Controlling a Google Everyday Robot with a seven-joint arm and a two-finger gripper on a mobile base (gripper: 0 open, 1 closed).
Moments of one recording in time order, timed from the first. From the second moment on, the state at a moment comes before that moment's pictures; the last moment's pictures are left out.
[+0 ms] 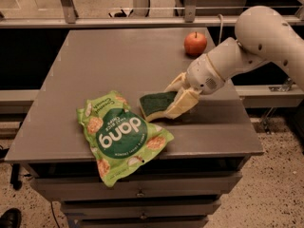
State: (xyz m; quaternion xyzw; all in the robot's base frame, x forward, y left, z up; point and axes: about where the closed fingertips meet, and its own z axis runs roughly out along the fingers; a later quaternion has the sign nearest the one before) arm 0.536 -0.063 0.832 -0.63 0.68 0.28 0.27
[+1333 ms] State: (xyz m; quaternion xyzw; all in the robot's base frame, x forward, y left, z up) arm 0.523 -0.042 0.836 -0.67 0.64 0.31 0.20
